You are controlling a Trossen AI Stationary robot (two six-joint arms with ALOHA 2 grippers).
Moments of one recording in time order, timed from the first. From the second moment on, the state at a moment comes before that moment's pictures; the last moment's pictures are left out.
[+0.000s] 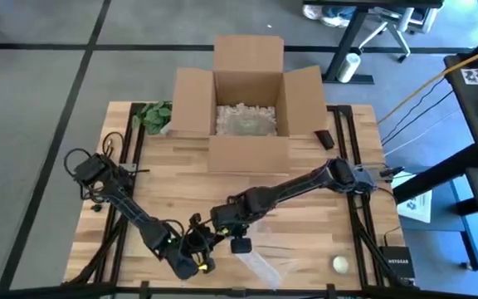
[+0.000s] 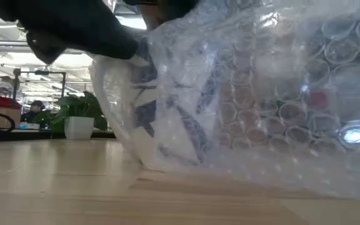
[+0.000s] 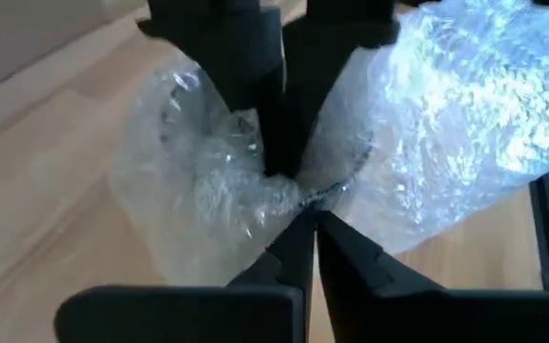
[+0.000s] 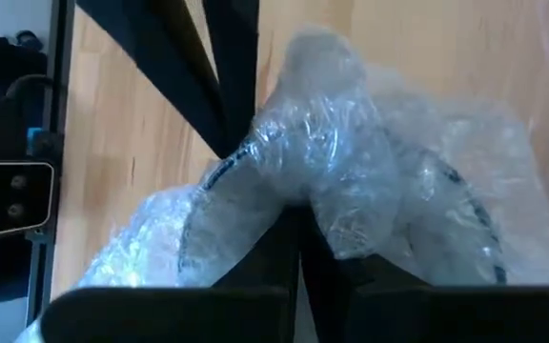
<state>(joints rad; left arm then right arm) -0.73 1.84 1.05 -0.02 -0.87 -0.85 0.32 2.23 1.95 -0.95 -0.16 0.24</state>
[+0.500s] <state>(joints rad) -0.72 1.84 1.02 0.13 -0.87 -0.73 0.35 2.11 1.95 -1.02 -0.02 0.24</state>
